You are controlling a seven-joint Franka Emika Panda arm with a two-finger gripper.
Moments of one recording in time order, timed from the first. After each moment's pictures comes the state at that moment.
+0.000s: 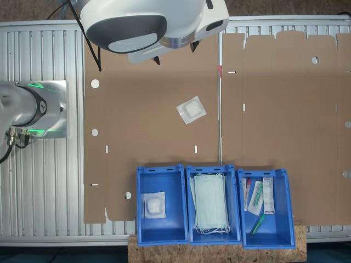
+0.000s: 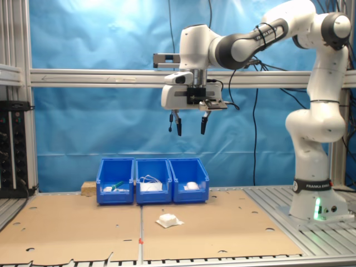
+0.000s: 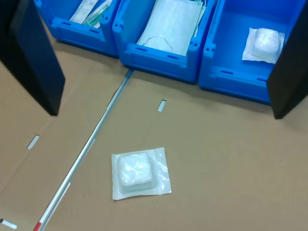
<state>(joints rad) 0.13 -0.27 0.09 -2.26 -0.07 2.00 -0.86</state>
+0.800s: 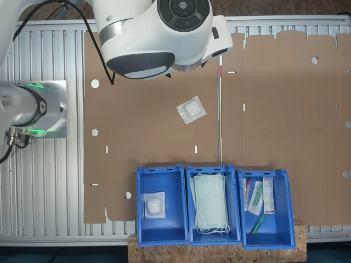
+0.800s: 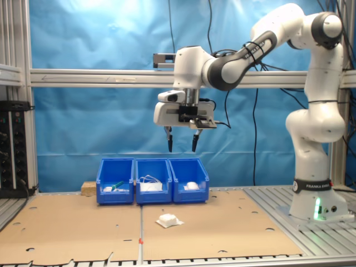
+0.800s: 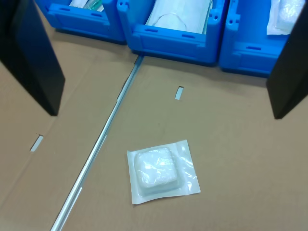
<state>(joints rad) 0.12 -0.18 0.04 -2.34 -0.07 2.23 -0.87</state>
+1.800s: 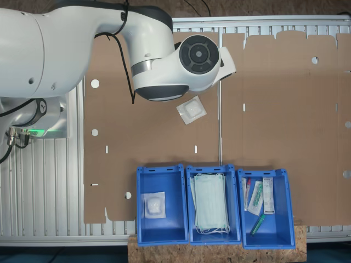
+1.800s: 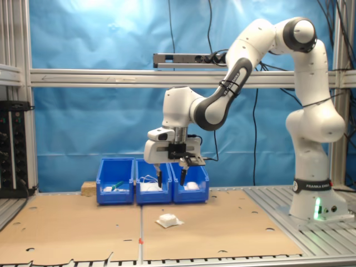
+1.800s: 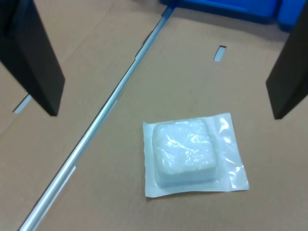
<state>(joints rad) 0.11 0.09 -0.03 -2.36 -0.07 2.53 -1.03</state>
